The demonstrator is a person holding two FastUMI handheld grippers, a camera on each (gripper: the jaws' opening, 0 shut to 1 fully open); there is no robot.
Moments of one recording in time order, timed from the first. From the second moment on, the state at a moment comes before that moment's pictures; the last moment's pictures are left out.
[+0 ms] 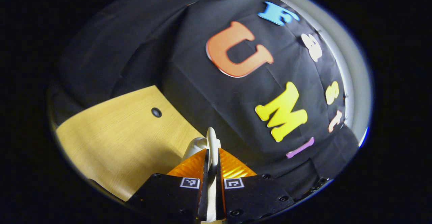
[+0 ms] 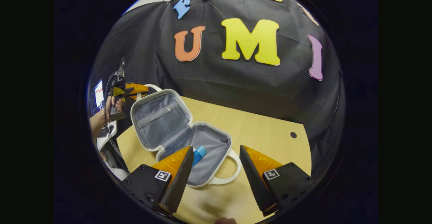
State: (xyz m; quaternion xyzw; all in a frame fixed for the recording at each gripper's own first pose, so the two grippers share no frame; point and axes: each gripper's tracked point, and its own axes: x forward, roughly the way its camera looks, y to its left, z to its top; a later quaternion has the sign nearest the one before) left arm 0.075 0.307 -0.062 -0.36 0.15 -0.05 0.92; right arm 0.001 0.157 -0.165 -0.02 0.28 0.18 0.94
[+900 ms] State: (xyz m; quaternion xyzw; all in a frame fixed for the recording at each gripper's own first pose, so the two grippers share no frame) left arm 0.100 -0.036 -0.159 0.01 0.22 -0.17 0.96; right arm -0.054 -0.034 -0.161 -0.04 0.27 0.05 0.96
